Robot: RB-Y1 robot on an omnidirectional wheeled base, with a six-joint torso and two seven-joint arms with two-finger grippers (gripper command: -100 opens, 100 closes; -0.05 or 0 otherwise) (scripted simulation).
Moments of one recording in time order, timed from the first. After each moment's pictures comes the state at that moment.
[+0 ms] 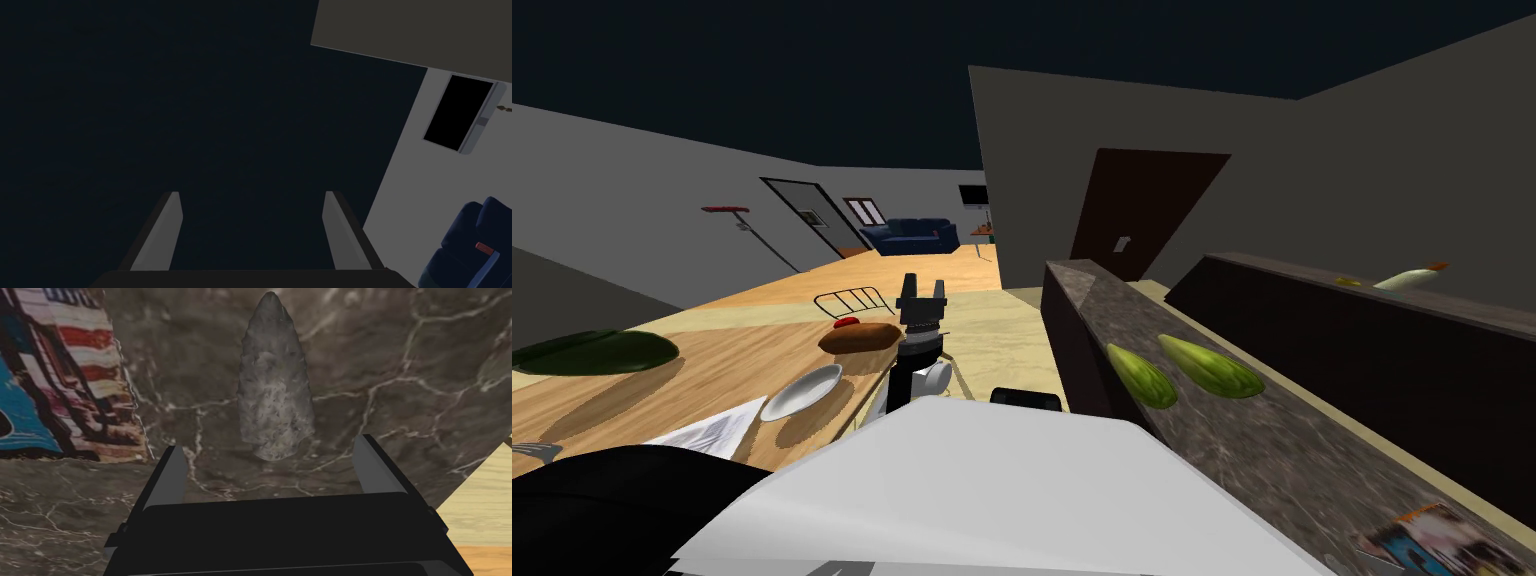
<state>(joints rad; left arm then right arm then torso) 0.47 0.04 0.05 -2.24 0.06 -0.60 0.13 1.30 -1.40 -0.19 -1.37 0.75 -0.64 0.01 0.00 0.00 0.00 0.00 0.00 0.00</state>
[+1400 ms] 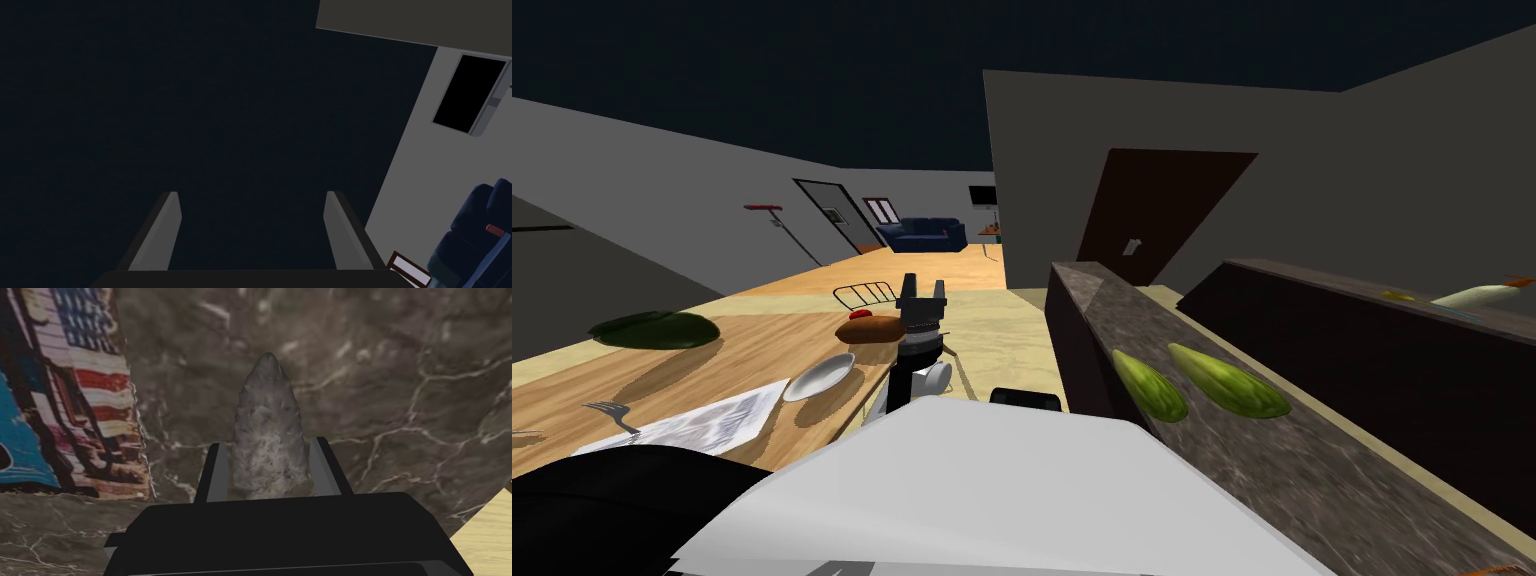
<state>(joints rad) 0.47 0.04 0.05 -2.24 0.06 -0.60 0.13 1.26 -1.36 -0.08 -1.32 0.79 -0.62 0.04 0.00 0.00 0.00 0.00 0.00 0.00</state>
